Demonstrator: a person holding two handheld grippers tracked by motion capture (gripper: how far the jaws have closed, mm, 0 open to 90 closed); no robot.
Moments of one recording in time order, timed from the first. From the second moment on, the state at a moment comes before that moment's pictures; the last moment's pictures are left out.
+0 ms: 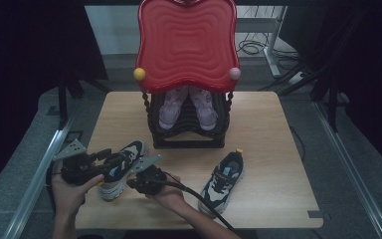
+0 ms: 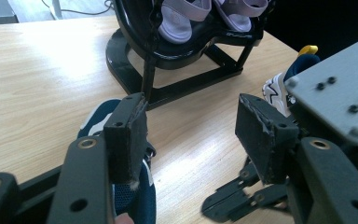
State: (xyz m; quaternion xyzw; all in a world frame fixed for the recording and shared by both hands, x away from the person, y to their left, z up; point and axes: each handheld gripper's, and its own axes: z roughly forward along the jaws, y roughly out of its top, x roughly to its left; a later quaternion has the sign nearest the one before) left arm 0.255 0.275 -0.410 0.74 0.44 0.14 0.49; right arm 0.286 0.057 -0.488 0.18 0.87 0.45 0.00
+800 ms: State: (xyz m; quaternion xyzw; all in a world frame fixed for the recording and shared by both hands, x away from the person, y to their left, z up) left arm 0.259 0.270 -0.416 0.75 0.44 0.13 0.48; right arm 0.269 -0.031 -0.483 0.23 0.85 0.47 0.05
